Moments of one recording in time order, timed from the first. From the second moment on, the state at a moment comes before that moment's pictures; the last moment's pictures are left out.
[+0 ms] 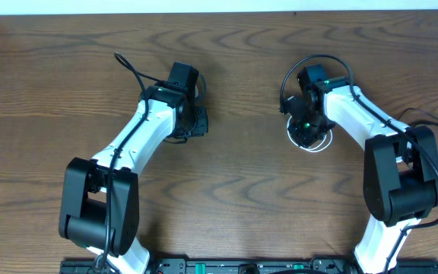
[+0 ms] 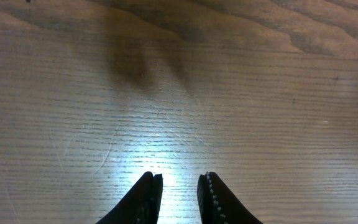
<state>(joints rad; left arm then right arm) -0.29 1.79 1.23 -0.78 0.12 -0.38 0.26 1.98 1.32 -0.92 -0.10 -0.36</state>
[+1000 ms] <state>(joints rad) -0.29 1.79 1.23 -0.78 0.12 -0.38 0.26 1.90 1.50 -0.98 -0.28 -0.32</state>
